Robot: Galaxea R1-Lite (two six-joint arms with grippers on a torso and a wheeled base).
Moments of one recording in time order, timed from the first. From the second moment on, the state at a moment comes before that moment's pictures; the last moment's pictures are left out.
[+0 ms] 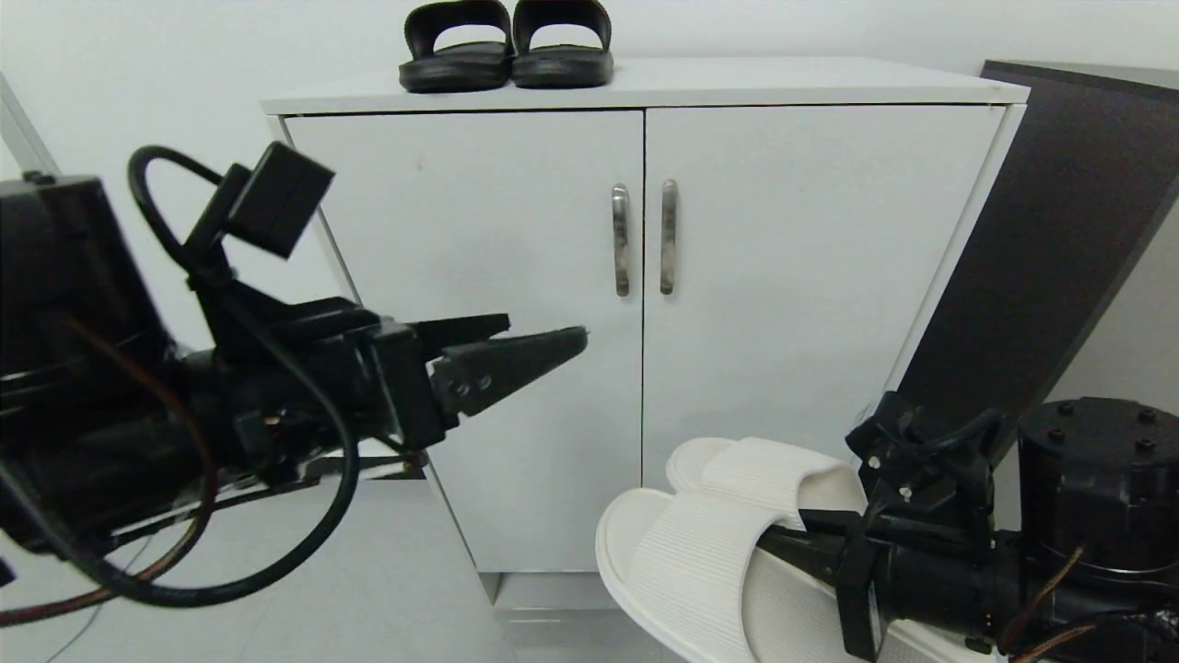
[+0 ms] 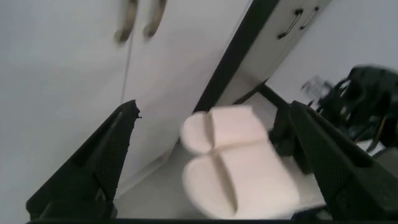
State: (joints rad) left arm -0.56 1.36 -0.78 -0.58 -0.33 -0.23; right arm 0.77 1.51 -0.51 -0.68 0.14 0.01
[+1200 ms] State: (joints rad) left arm -0.65 1.75 -1.32 -0.47 -0.38 -0.33; right arm 0.77 1.51 -0.49 -0.68 0.14 0.01
